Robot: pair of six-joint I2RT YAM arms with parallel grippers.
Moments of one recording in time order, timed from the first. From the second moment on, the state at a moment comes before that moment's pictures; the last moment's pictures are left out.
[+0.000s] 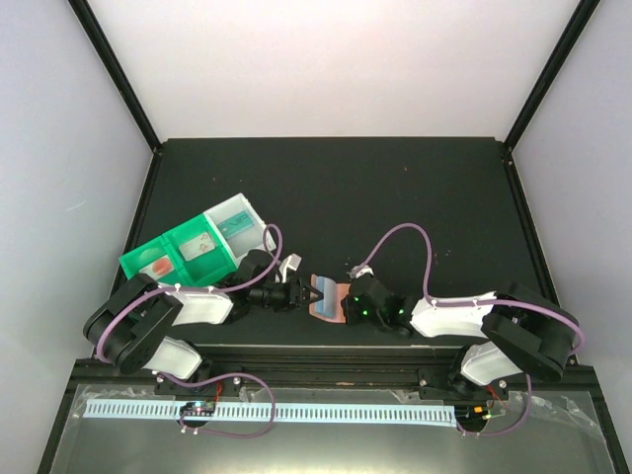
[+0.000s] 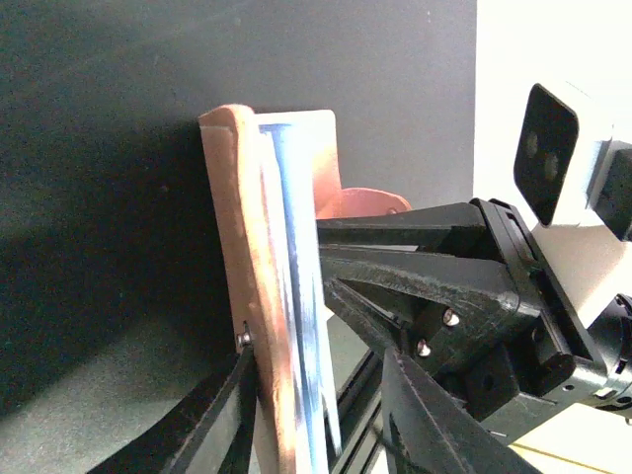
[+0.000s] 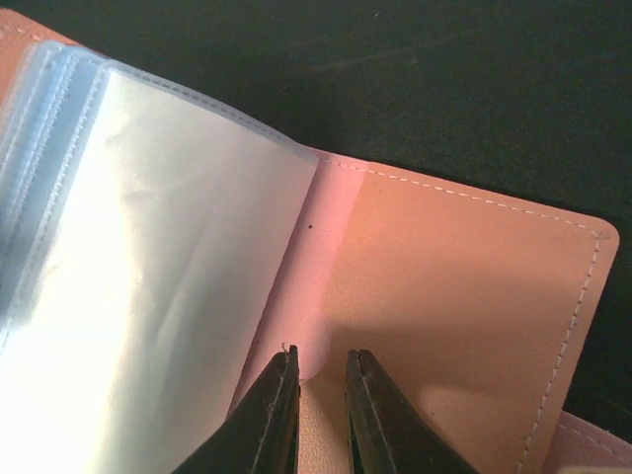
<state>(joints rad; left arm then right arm) -0.62 1.43 0.34 0.46 0.70 -0.96 1.01 1.43 0.45 0.12 0.11 0.73</state>
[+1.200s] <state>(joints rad) -0.63 1.26 0.32 0.23 0.59 -0.91 1.01 1.30 0.51 0.02 -0.01 0.75</state>
